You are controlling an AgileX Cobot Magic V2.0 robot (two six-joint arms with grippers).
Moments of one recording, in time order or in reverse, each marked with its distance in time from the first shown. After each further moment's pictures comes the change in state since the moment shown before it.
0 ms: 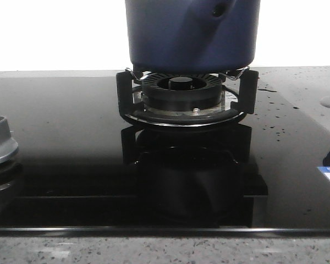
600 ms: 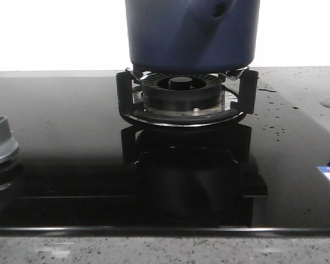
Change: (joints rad) left arm 0.000 0.014 0.000 0.000 0.000 0.000; right arm -0.001 -0.063 0.009 0.054 -0.006 0.000
